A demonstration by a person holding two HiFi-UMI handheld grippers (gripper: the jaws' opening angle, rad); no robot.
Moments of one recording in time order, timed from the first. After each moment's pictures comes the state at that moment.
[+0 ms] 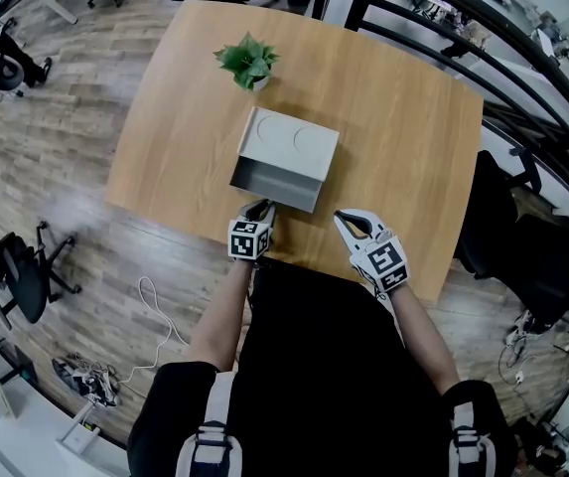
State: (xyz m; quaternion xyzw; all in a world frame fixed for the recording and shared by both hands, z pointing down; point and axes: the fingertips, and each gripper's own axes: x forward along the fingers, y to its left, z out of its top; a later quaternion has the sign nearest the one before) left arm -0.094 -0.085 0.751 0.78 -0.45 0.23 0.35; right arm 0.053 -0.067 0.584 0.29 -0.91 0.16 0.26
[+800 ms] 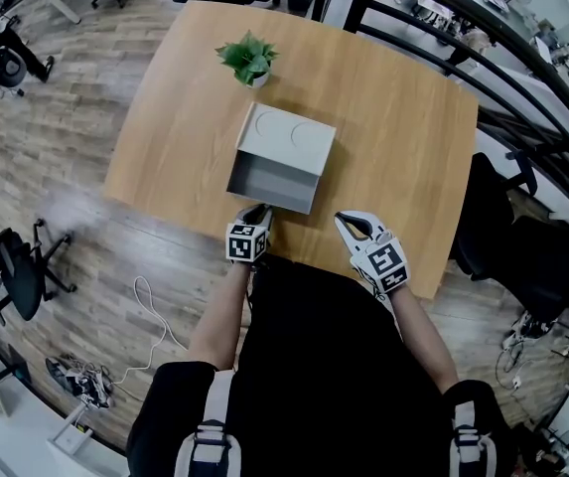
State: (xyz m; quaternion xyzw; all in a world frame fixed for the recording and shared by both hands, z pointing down) left arm -0.093 -0.052 0.755 0.78 -0.46 0.23 0.36; right arm 0.064 -0.041 0.580 0.29 -0.91 0.14 0.26
